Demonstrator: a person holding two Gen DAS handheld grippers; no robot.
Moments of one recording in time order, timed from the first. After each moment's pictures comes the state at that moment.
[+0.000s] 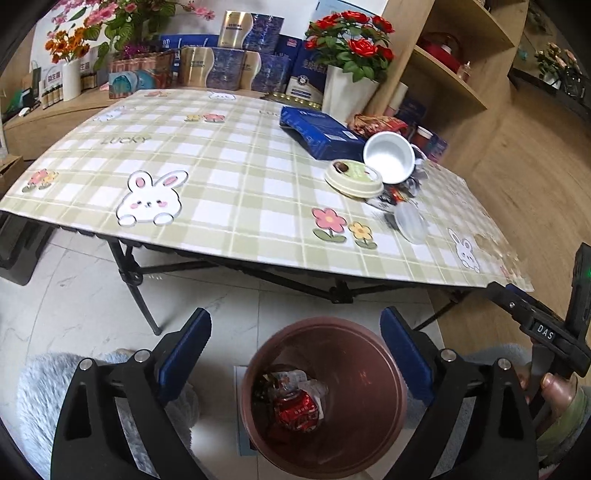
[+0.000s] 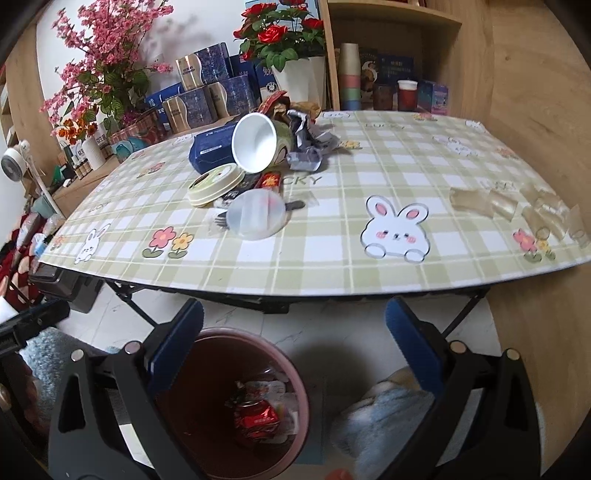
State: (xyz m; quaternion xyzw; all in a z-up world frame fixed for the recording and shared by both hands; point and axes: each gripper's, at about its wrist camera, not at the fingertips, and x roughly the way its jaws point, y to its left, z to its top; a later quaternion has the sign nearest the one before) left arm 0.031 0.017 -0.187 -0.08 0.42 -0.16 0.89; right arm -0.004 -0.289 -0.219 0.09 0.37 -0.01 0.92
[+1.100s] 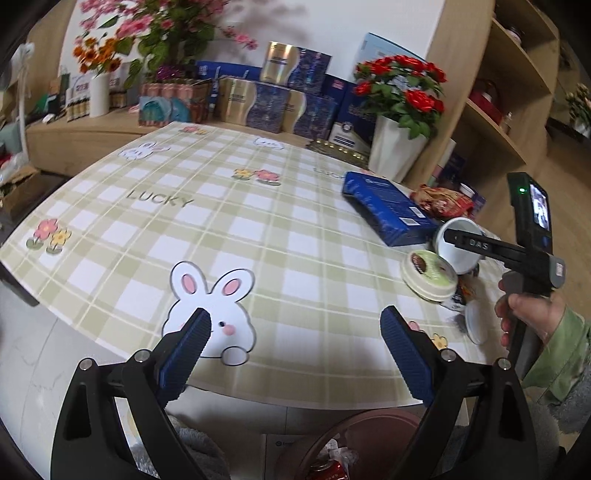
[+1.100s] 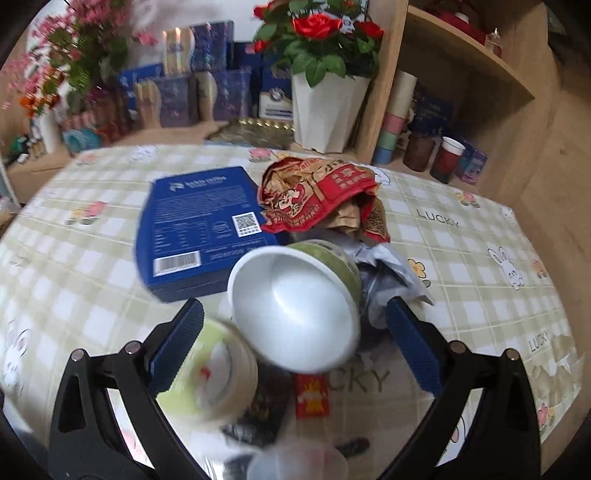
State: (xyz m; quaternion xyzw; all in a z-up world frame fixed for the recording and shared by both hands) left arm 0.130 0.077 -0.186 -0.11 0.36 -0.10 0.92; right arm 0.262 -0.226 -0.203 -0.01 0.40 -0.09 0.91
